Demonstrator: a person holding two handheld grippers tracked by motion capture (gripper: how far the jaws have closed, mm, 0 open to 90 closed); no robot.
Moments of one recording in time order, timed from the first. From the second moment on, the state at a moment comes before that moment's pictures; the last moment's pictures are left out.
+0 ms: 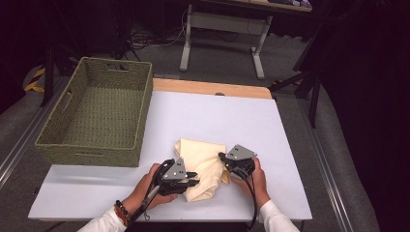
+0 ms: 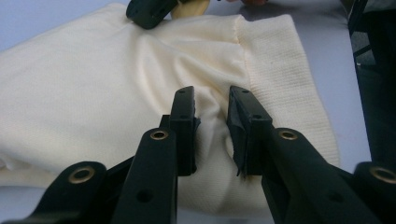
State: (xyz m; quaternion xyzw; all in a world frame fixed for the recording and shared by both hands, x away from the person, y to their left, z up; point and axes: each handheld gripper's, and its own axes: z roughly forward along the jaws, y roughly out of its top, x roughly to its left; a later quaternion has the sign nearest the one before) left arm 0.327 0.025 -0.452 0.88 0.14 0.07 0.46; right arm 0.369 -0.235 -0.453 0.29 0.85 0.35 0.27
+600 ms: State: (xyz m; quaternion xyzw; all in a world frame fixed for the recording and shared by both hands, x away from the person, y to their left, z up) left arm 0.339 0.049 -0.439 0.85 0.19 0.14 0.48; right arm 0.325 -0.221 -0.442 0.23 0.86 0.42 0.20
